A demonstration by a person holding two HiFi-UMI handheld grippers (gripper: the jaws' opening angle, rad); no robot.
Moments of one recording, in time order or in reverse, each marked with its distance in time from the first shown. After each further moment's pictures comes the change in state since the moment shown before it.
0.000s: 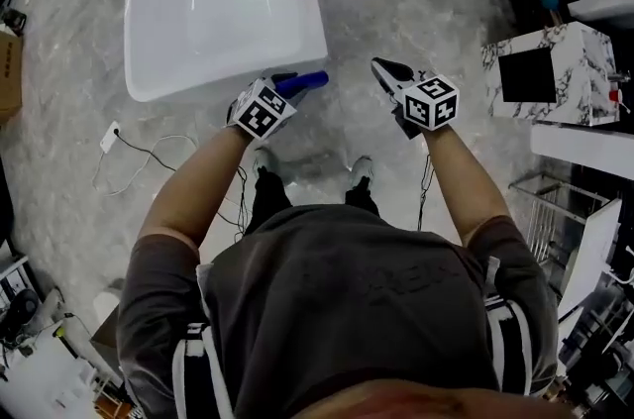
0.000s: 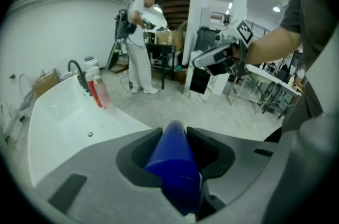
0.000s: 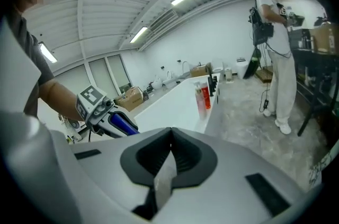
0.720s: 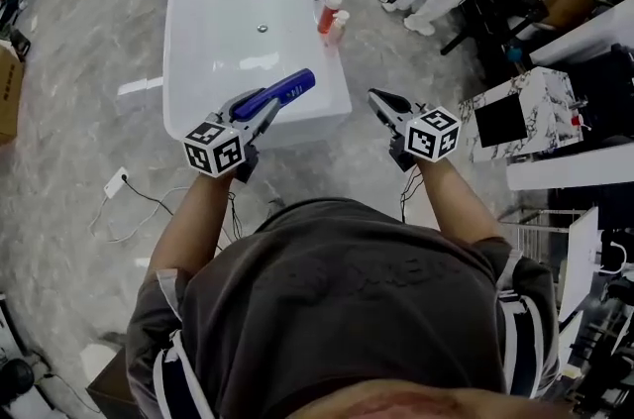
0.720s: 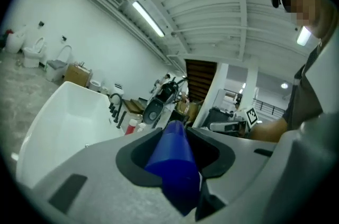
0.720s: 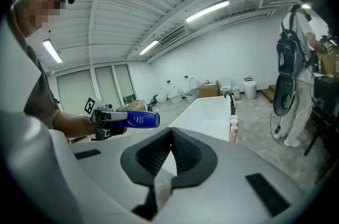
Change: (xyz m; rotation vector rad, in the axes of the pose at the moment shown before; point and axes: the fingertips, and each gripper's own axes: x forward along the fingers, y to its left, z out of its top) left arm -0.319 0.111 0.009 -0.434 -0.725 0.000; right arm 0.027 0.207 0.160 -0.062 -0.154 0.005
